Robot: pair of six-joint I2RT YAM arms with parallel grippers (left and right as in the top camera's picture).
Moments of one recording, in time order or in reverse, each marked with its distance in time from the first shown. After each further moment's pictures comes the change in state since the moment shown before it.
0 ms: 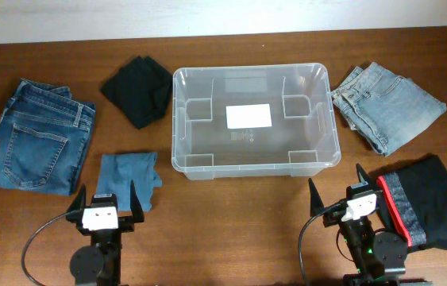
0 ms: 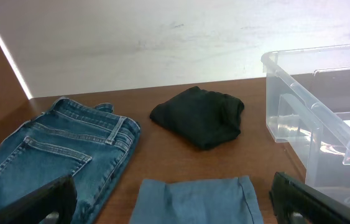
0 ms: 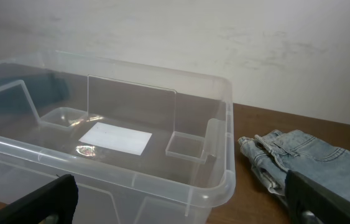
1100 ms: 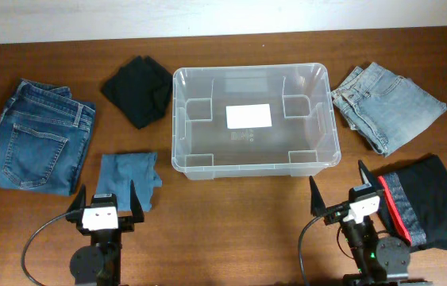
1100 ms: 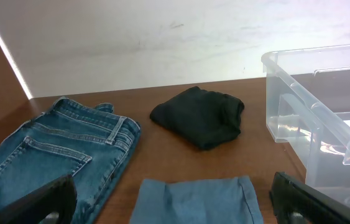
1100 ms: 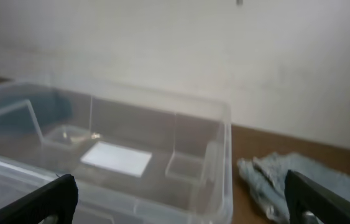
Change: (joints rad) left arm 0.000 0.000 0.000 0.000 0.000 0.000; right arm 0.000 0.000 -0.001 0.121 -0.033 0.004
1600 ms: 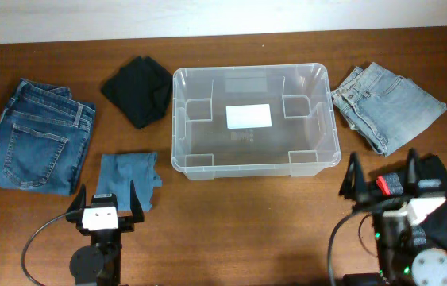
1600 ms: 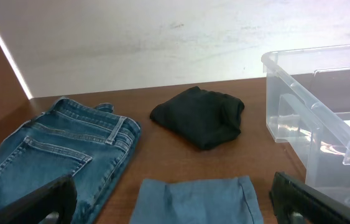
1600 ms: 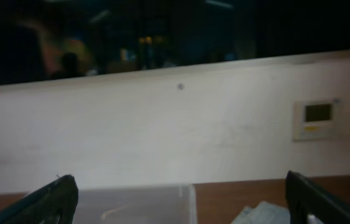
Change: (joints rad) left arm 0.000 0.000 0.000 0.000 0.000 0.000; right arm 0.000 0.157 0.371 -0.061 0.235 0.217
